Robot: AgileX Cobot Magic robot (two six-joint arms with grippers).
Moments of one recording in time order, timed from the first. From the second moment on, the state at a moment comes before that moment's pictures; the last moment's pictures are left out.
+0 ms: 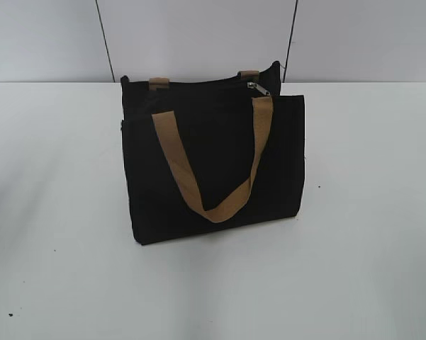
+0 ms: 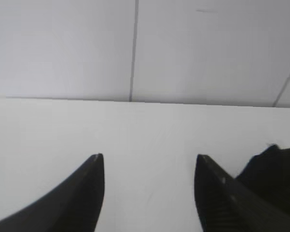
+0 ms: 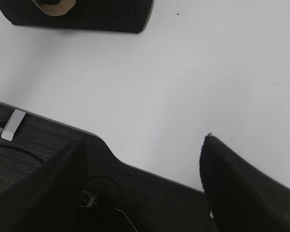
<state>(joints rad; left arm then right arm) -0.19 0.98 -0.59 0.82 0.01 -0.91 0.20 0.21 -0.49 0.21 1.10 -0.17</state>
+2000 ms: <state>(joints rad) -0.20 0.23 -0.54 -0.02 1.07 0.00 -0.11 0.15 -0.48 0.22 1.10 -0.17</state>
